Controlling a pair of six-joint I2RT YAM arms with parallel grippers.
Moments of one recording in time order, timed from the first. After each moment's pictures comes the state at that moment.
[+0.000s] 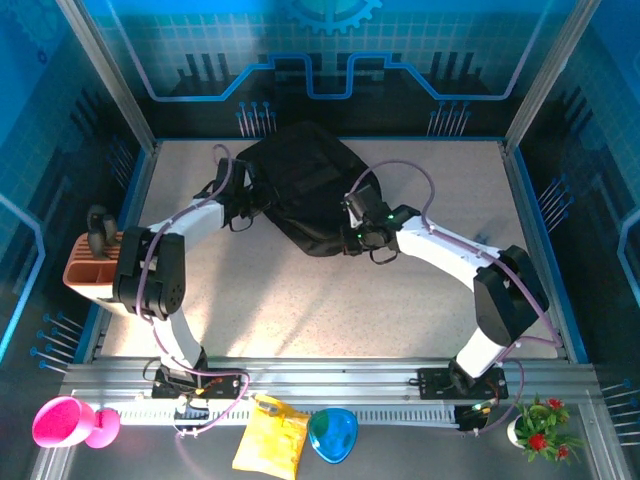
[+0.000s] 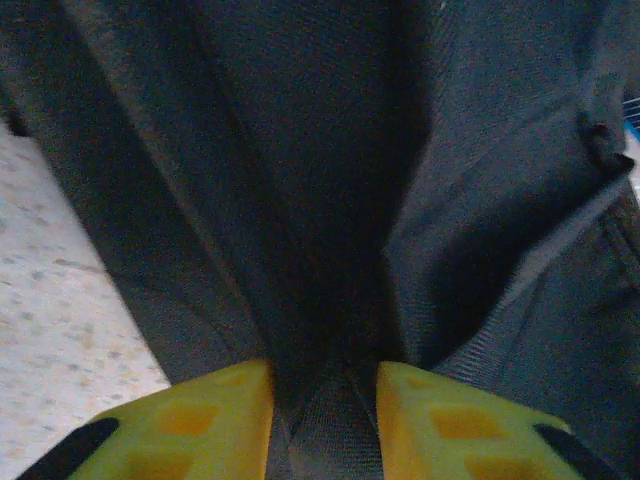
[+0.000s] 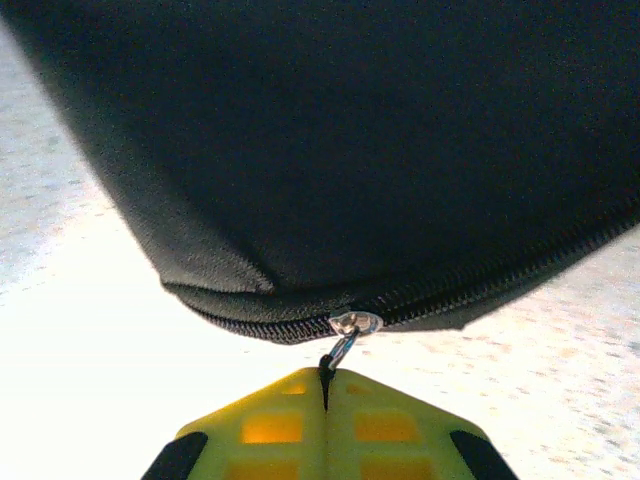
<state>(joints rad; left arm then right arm) -0.14 1.79 1.17 -0.18 0.26 -0.71 0.64 1.65 1.21 -0.58 -0.03 0.40</state>
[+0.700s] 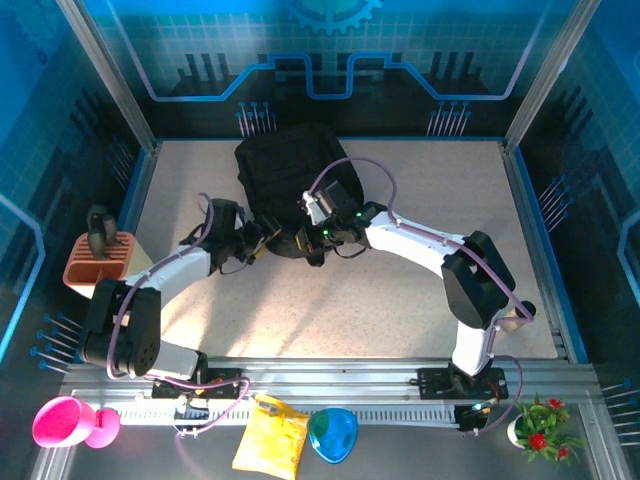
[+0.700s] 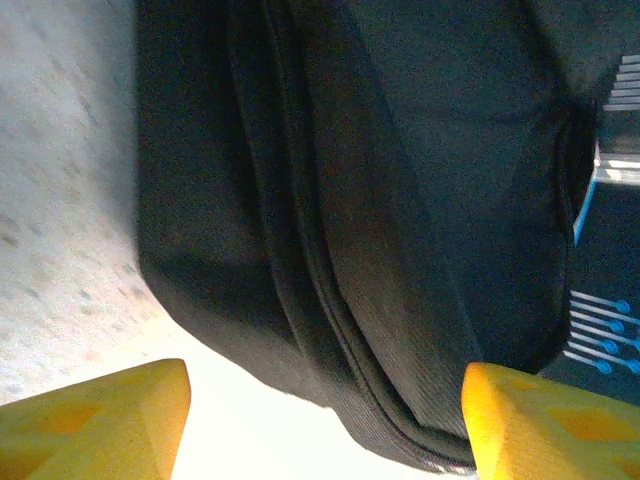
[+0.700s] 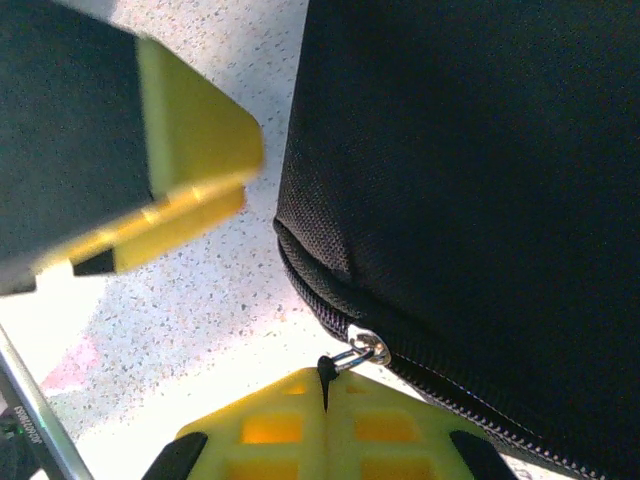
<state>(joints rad) -0.20 1.42 0.72 -0.08 0.40 -1.07 0.74 1.84 1.38 -0.44 -0.29 0.41</state>
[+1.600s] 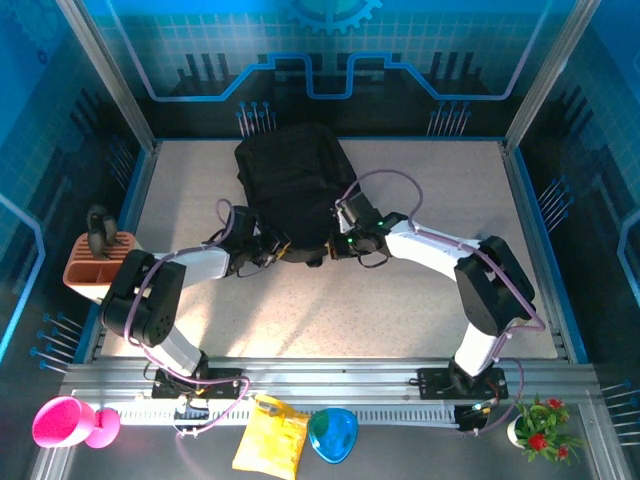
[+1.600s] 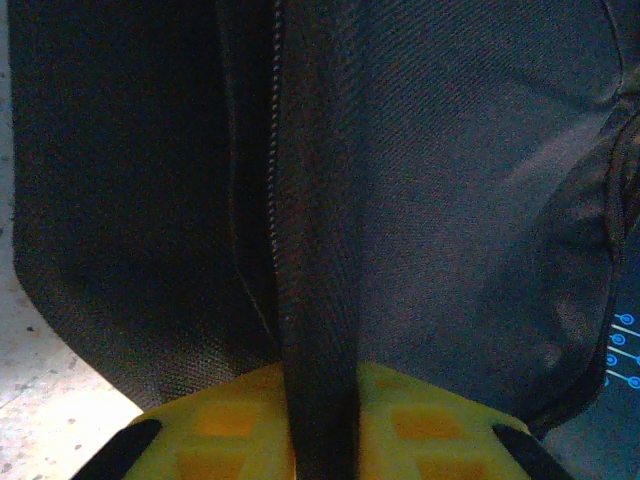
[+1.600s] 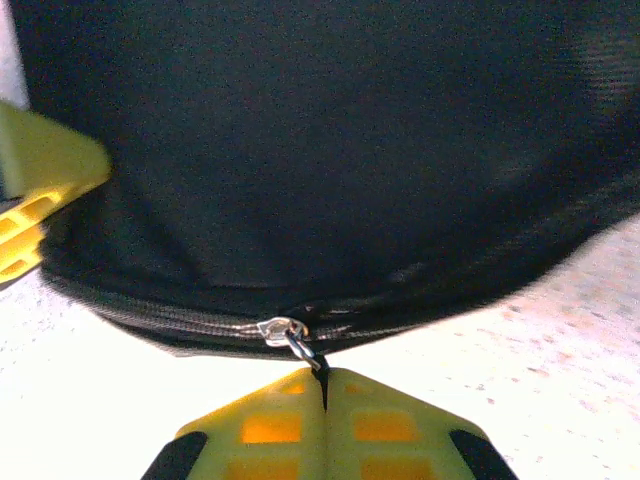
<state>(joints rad) -0.27 1.61 0.70 0.11 0.37 -1.18 0.63 1.73 1.15 -0.42 -0.14 0.50</state>
